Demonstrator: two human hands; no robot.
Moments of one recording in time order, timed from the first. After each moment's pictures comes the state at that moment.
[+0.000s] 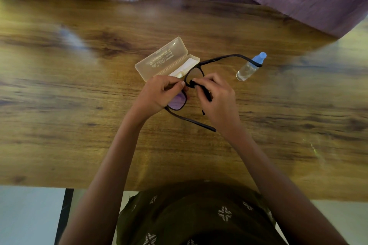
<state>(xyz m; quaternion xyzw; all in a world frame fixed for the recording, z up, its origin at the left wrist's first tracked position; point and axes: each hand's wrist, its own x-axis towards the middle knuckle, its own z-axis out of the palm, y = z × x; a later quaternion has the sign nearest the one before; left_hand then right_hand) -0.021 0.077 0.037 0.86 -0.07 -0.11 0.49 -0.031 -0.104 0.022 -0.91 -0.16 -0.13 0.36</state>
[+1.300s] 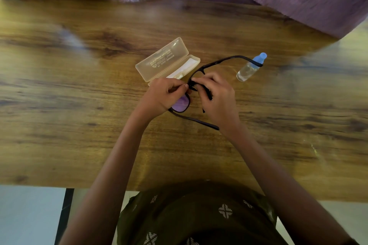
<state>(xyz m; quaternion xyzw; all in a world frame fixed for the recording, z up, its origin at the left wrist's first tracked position) -0.019 0.071 0.028 0.88 -0.09 -0.10 0.45 -0.025 -0.104 0.015 -0.90 -0.17 -0.15 0.37</state>
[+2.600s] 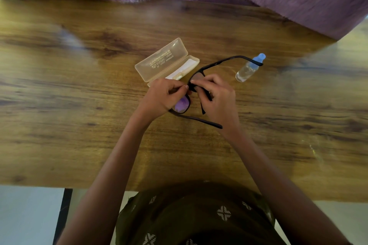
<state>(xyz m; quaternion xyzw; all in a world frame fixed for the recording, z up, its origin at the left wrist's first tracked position) -0.023 0.070 0.027 0.88 -0.08 -0.09 0.47 -0.030 -0.105 0.019 -0.90 -0.14 -0.12 0.38</state>
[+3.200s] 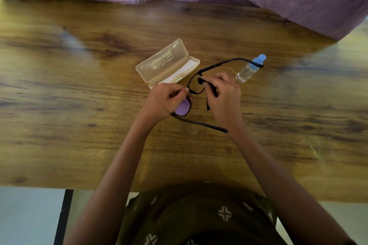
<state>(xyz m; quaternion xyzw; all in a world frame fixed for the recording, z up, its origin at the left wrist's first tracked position) -0.033 0.064 0.030 0.87 -0.04 -0.09 0.49 -0.023 -0.110 0.019 -0.92 -0.08 -0.13 0.36</state>
